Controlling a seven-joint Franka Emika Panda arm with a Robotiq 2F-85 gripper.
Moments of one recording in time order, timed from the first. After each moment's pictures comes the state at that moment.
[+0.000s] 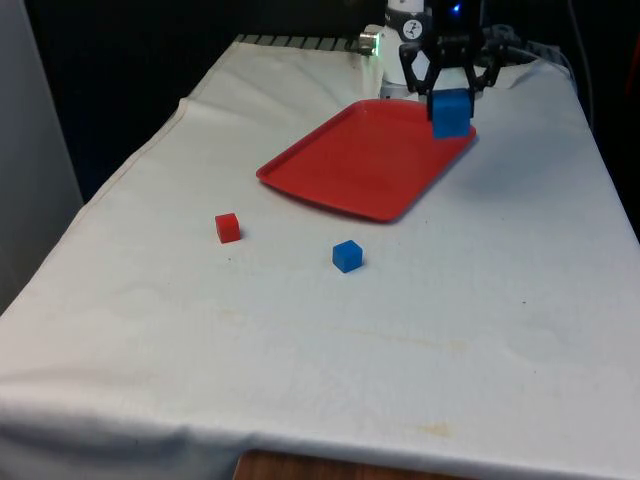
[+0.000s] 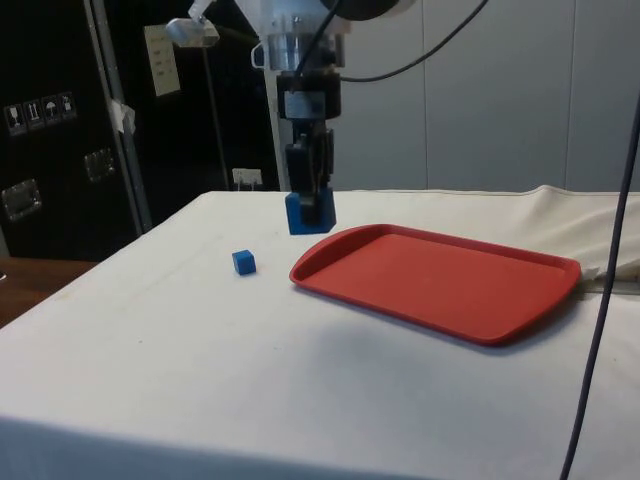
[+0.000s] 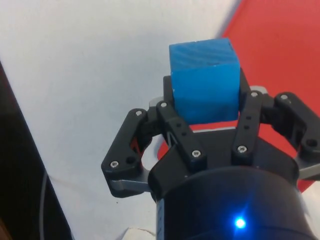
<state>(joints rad) 0.58 0.00 -0.47 -2.46 0.11 2.52 -0.07</state>
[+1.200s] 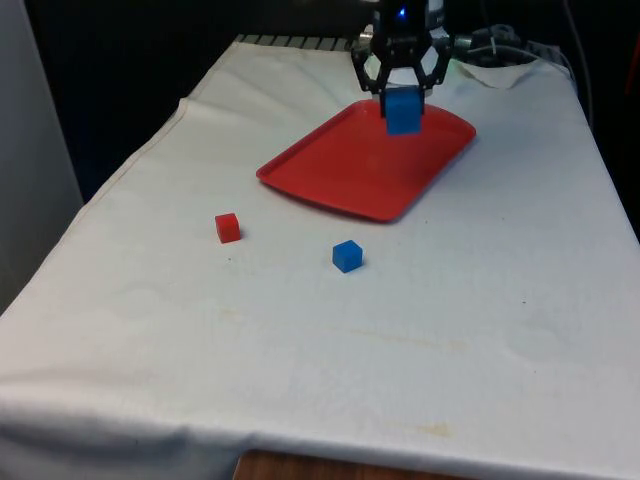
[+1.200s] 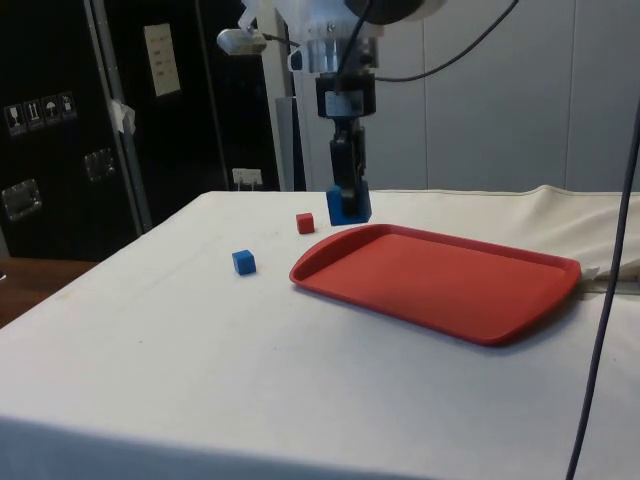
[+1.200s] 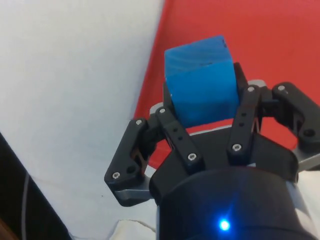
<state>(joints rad) 0.57 -0.05 -0.61 -2.54 0.07 2.50 -0.24</state>
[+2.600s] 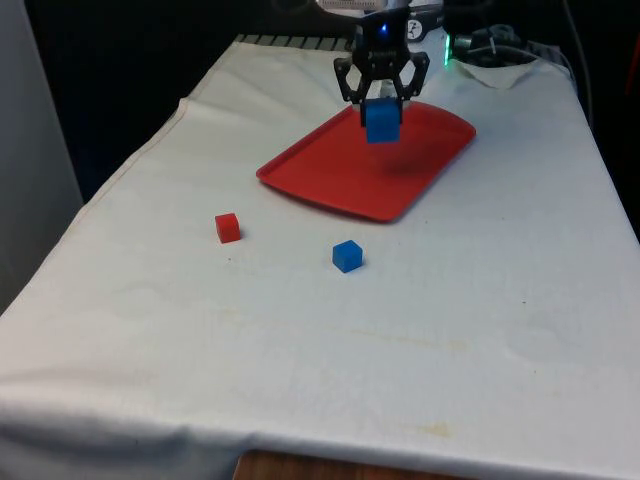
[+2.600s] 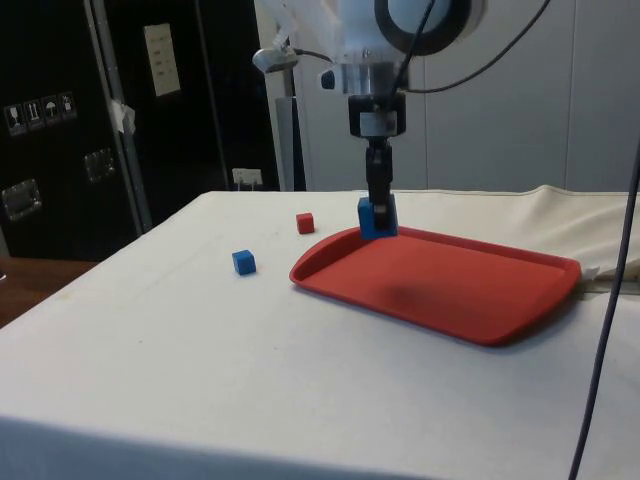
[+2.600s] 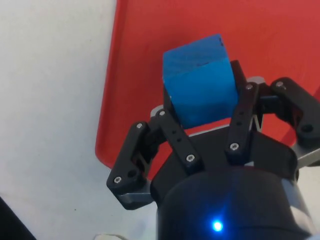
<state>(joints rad) 0.56 -0.05 -0.66 -2.66 0.00 2.64 -0.31</state>
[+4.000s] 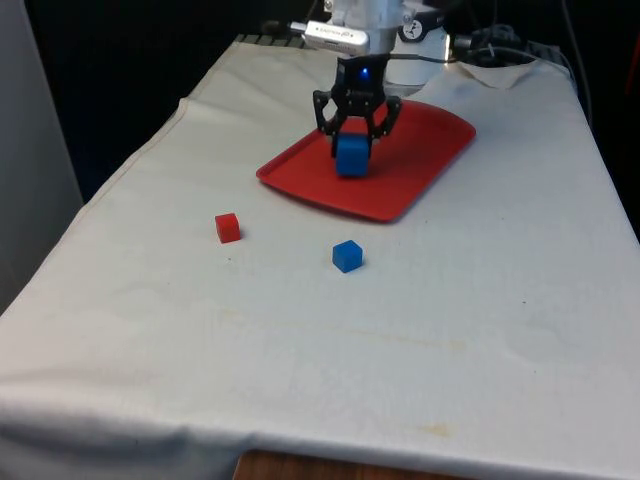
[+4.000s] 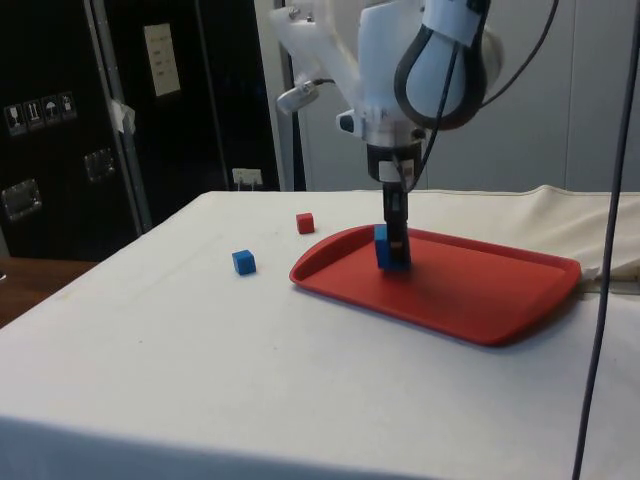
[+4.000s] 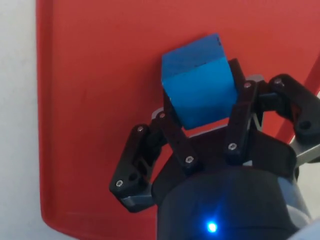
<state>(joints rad) 0.55 0.18 -0.67 -2.71 0.02 2.93 -0.36</state>
